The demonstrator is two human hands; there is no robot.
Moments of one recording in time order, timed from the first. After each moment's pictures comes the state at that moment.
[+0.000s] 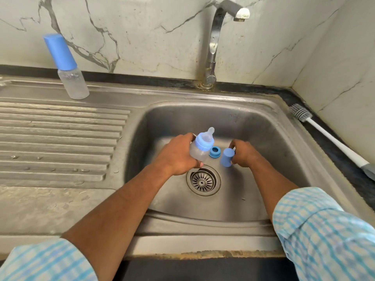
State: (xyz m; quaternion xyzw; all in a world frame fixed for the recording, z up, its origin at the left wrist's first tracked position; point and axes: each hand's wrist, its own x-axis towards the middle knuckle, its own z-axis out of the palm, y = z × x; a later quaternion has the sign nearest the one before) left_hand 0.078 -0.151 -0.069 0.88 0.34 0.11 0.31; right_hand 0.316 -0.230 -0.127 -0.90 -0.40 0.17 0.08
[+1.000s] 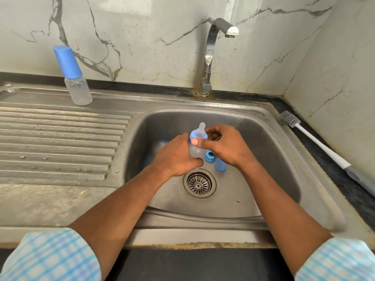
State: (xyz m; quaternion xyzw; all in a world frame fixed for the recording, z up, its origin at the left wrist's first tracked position) left_hand 0.077 -0.166 -0.052 0.90 0.31 0.15 0.28; right_hand 0.209 -0.255 -0.026 -0.78 -0.47 0.17 0.39
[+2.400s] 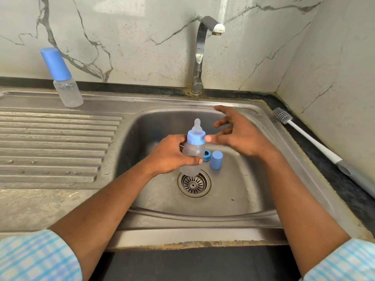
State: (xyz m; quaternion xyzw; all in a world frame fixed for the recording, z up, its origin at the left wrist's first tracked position) left_hand 0.076 -0.161 -0.053 0.83 0.25 0.17 0.48; right_hand 0.251 -0.277 -0.001 -0.74 -0.49 0.21 0.40
